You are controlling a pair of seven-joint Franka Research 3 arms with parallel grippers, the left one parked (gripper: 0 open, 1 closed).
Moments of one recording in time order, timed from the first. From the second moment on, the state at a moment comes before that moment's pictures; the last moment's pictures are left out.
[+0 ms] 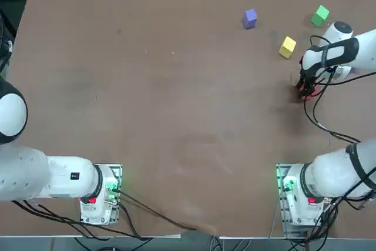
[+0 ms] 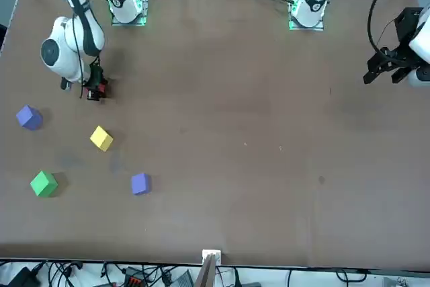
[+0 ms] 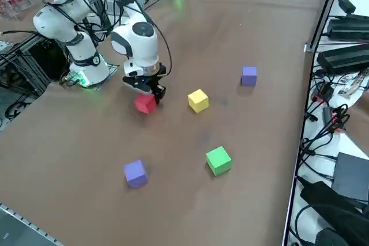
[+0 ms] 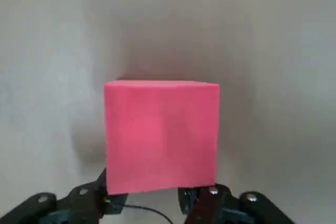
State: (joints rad) arm -0.06 0.16 -0.12 -2.60 -0.03 2.60 1.51
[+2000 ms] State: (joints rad) arm -0.45 0.16 -0.13 -2.59 -0.16 2.59 1.08
